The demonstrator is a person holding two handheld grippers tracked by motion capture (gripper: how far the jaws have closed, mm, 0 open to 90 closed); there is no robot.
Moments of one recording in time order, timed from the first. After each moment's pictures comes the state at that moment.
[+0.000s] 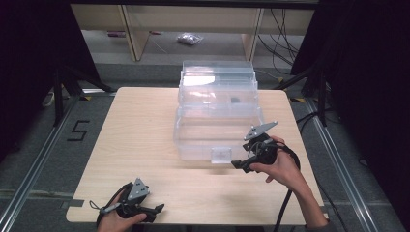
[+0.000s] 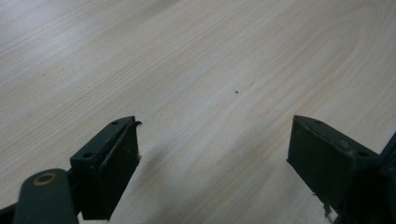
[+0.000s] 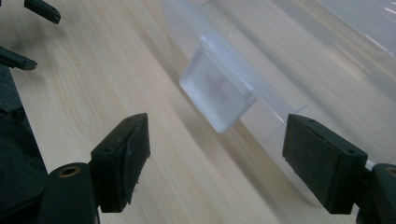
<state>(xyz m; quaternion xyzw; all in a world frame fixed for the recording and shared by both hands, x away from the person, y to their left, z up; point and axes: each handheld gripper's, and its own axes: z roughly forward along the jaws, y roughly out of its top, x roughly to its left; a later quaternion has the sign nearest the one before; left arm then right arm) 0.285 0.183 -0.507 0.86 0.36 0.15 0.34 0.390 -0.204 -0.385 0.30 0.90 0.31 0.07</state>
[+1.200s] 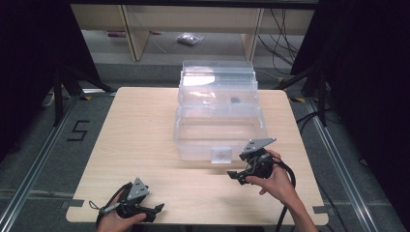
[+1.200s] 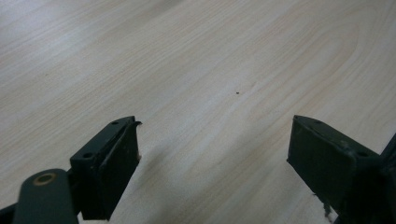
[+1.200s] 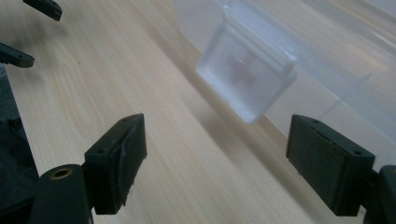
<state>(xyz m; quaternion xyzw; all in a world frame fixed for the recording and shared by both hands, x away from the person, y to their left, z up) 0.285 0.185 -0.506 0.86 0.35 0.14 0.34 0.371 -0.202 -0.426 0.31 0.88 0.35 0.08</state>
